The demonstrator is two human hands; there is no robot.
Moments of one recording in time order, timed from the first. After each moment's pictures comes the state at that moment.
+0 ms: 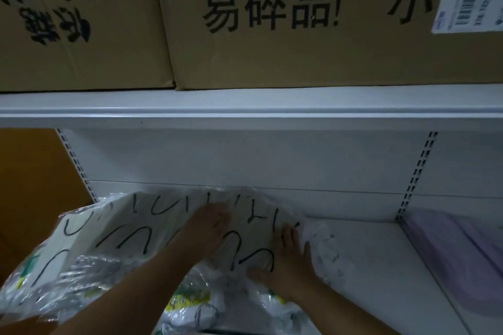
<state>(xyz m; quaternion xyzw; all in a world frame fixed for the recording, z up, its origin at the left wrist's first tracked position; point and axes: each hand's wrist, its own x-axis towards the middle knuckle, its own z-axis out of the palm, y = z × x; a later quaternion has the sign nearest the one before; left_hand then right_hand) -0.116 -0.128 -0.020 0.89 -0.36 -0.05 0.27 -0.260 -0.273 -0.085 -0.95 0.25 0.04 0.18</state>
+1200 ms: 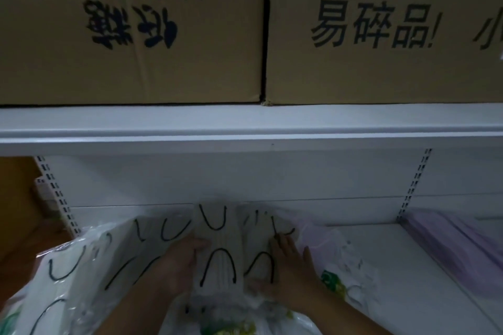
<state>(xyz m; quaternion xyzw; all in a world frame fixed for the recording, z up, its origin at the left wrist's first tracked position) -0.036 -0.067 -0.032 0.60 -0.07 -0.44 0.66 -0.203 -0.225 -0.076 -0.95 0.29 0.02 0.15</state>
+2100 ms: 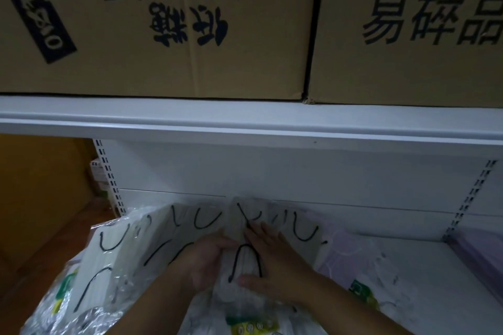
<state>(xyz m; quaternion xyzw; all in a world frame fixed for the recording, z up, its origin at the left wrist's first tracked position) -0.046 -0.050 -0.022 0.56 -0.08 -0.48 0.67 -0.159 -0.188 -0.042 -0.98 0.05 0.01 0.18</state>
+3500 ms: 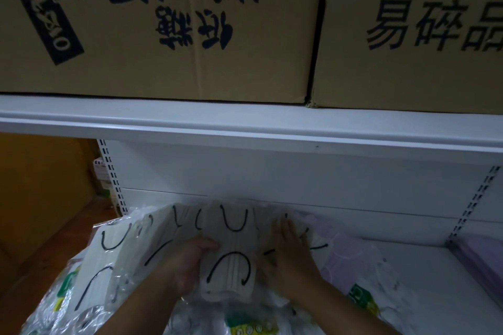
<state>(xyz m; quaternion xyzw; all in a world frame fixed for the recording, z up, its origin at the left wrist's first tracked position) -0.026 -0.026 -0.036 0.62 -0.02 -0.43 0.66 -0.159 -0.194 -0.053 -0.97 0.21 -0.04 0.15</state>
